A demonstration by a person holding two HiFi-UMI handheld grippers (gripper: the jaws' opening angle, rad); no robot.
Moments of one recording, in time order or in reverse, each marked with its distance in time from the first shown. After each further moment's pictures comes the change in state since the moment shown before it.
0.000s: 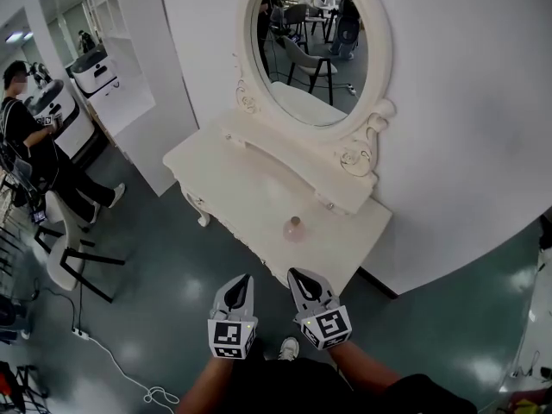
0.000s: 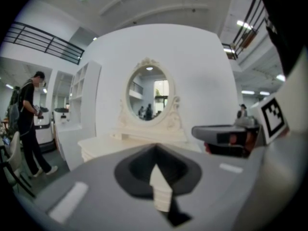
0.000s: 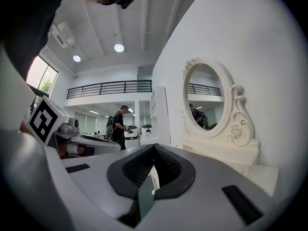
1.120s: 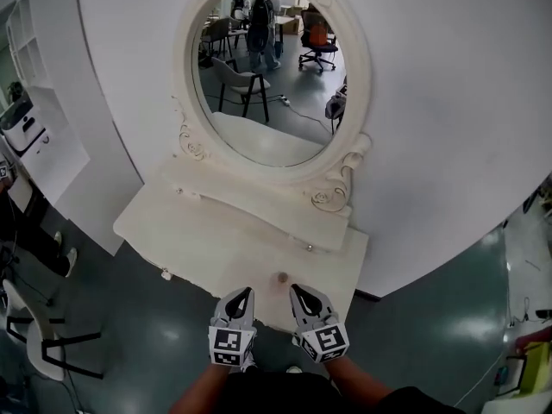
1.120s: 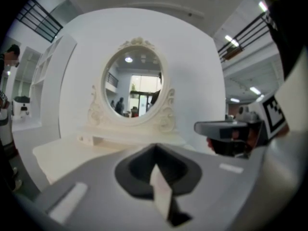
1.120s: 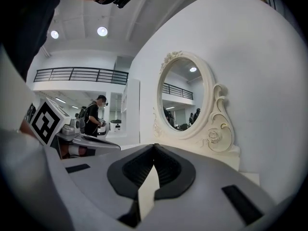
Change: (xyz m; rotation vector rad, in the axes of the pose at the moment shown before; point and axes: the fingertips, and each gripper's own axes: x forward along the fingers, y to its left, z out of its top) left arm 0.163 0.050 0.012 0.023 0.039 -0.367; right arm 0.091 -0.096 -0.001 -0.008 0.050 -0.374
